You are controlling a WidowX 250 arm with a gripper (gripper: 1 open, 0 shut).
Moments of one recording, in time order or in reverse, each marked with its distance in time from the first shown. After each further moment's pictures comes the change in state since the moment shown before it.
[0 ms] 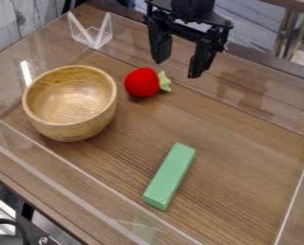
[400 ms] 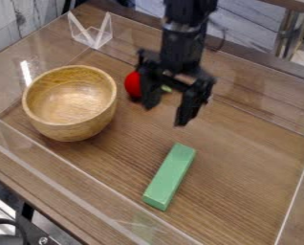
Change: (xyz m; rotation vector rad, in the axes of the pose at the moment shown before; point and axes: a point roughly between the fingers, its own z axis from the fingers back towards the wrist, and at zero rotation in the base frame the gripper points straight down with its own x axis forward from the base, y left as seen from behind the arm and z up) arm -0.033 -0.004 -0.050 -0.023 0.085 -0.049
